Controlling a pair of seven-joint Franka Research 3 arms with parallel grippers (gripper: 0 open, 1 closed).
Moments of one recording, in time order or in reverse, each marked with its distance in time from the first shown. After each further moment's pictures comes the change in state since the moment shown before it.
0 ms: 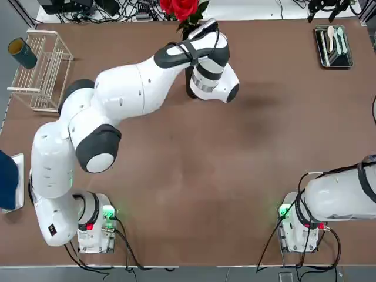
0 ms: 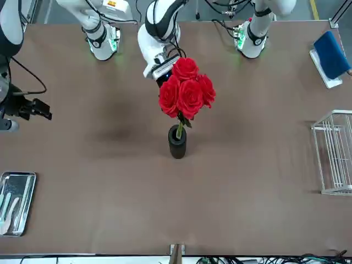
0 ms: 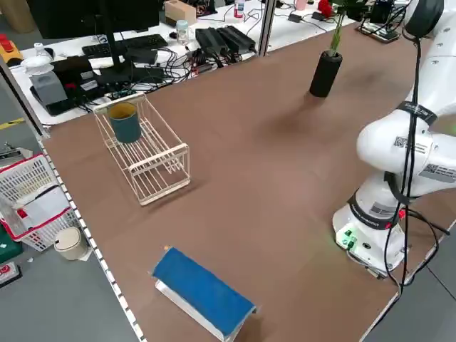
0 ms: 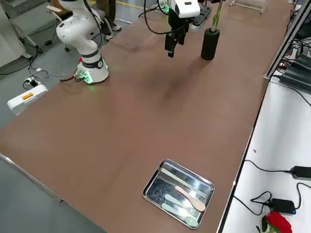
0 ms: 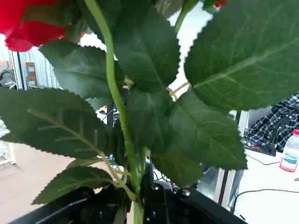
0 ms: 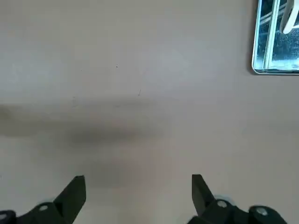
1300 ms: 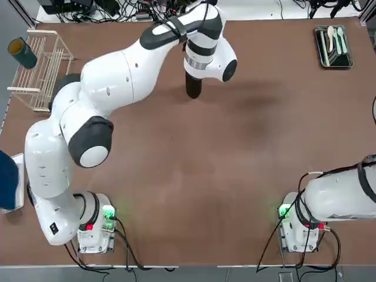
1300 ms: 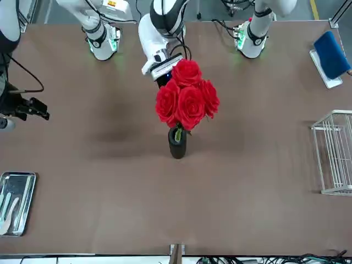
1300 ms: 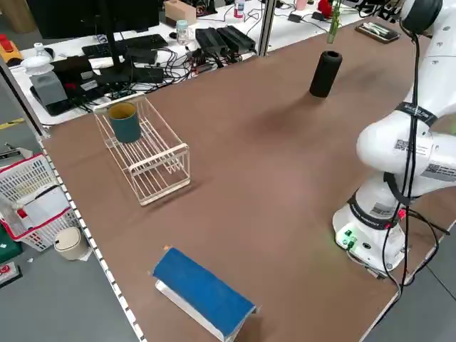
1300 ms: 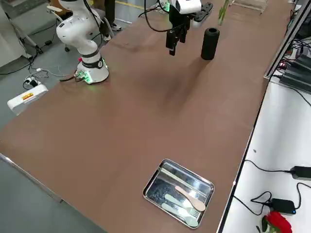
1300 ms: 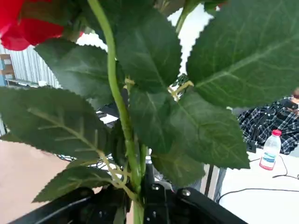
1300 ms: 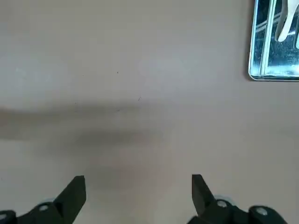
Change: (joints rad) left arm 0.057 -0.062 0.001 0.056 -0.007 0.135 0.135; right arm 0.000 0.000 -0.001 0.023 0.000 0.000 -0.004
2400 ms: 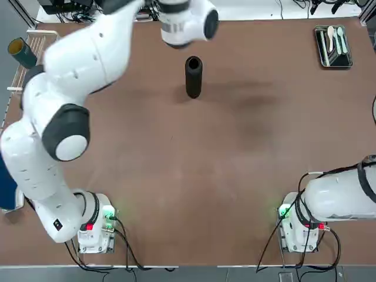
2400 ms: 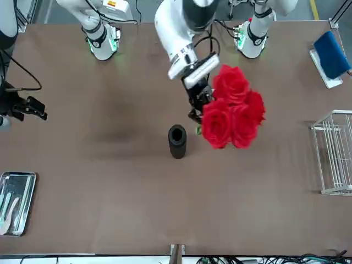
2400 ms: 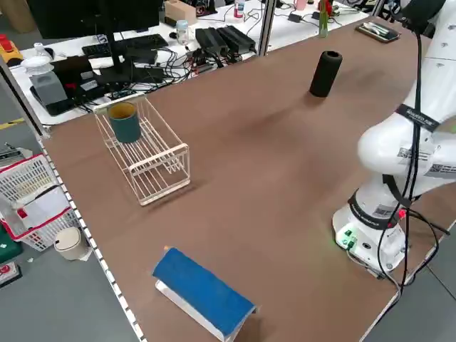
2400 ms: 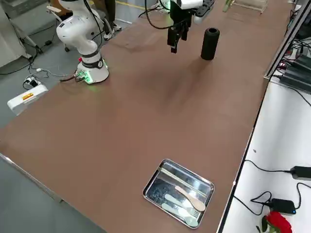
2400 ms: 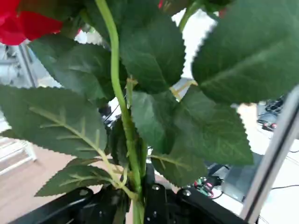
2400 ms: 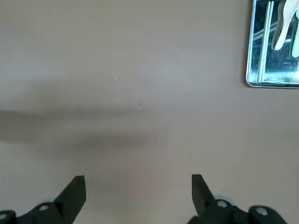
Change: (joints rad) left arm 0.126 -0.129 -0.013 -0.066 -0.157 0.026 0.145; right arm 0.003 0.000 -0.001 0.024 0.000 0.000 -0.009
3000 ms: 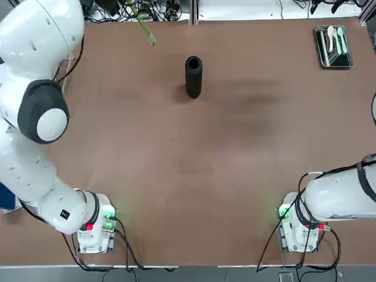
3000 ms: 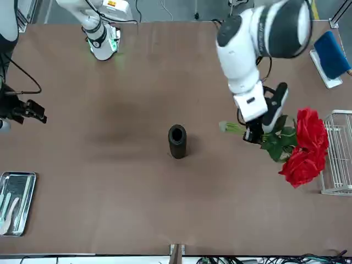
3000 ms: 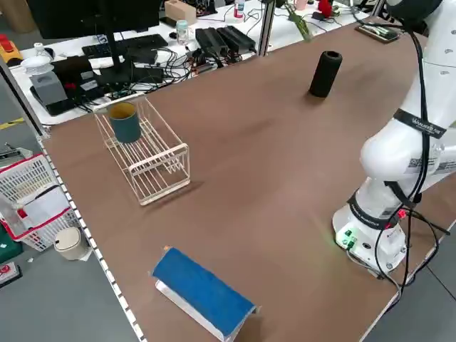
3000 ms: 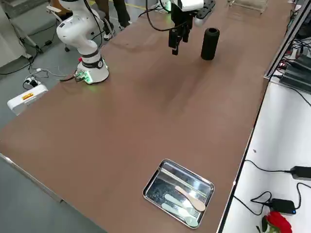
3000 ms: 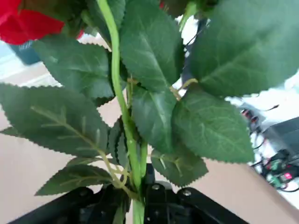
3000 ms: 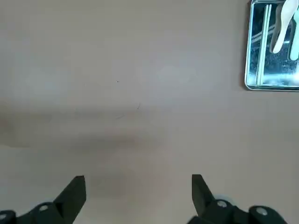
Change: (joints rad) left arm 0.307 -0.151 -0.001 -0.012 -0.486 0.003 0.174; right arm 0.007 0.008 -0.012 0.003 0.000 0.012 -0.001
